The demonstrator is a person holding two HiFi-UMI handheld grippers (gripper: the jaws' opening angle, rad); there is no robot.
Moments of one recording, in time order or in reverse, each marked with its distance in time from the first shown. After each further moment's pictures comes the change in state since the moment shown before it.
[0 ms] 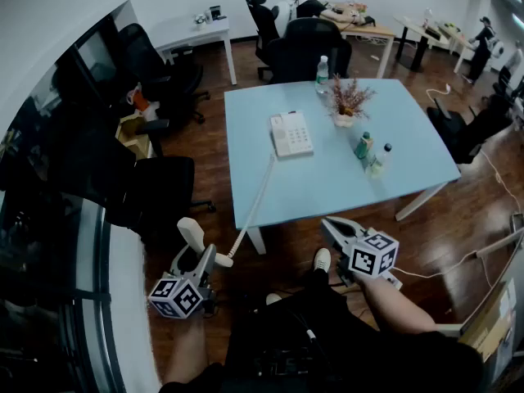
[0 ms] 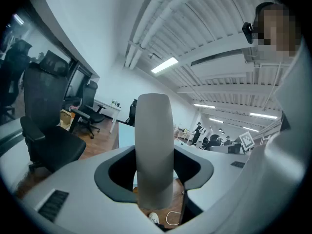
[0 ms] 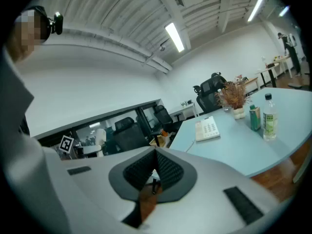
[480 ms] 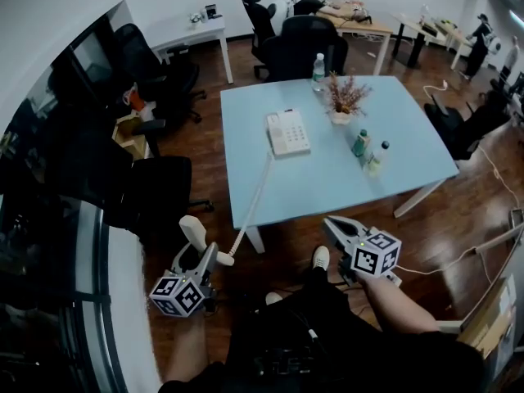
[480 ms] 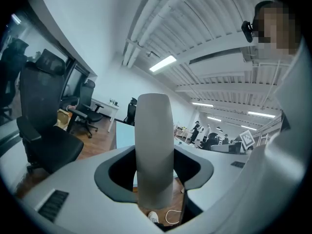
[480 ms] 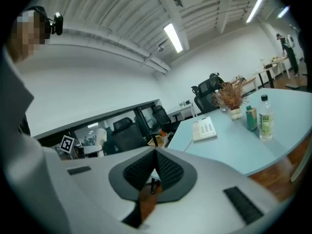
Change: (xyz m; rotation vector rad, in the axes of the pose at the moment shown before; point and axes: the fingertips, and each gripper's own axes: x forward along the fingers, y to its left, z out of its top) left arm 0.012 -0.005 -0.001 0.011 0.016 -0.020; right arm -0.009 -0.001 0.009 -0.011 -0.002 -0.024
